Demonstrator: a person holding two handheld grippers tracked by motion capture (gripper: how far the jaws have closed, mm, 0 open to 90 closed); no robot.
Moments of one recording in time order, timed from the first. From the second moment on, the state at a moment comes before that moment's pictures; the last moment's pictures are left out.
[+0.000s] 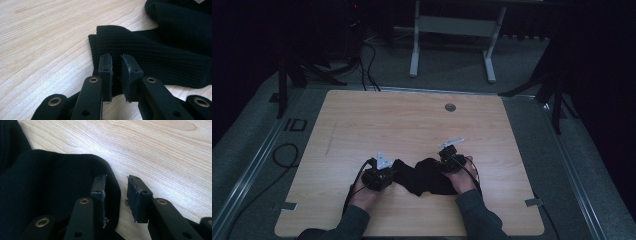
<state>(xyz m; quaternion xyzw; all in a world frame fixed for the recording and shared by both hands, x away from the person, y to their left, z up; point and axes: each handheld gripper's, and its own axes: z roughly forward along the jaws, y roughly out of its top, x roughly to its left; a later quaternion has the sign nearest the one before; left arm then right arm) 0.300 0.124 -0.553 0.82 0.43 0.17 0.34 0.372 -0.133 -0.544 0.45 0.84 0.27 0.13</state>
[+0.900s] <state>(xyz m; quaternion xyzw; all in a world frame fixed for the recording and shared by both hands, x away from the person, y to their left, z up) 0.299 0.124 -0.553 0.81 0.43 0.17 0.34 0.350 -0.135 -0.526 0.43 0.84 0.30 0.14</state>
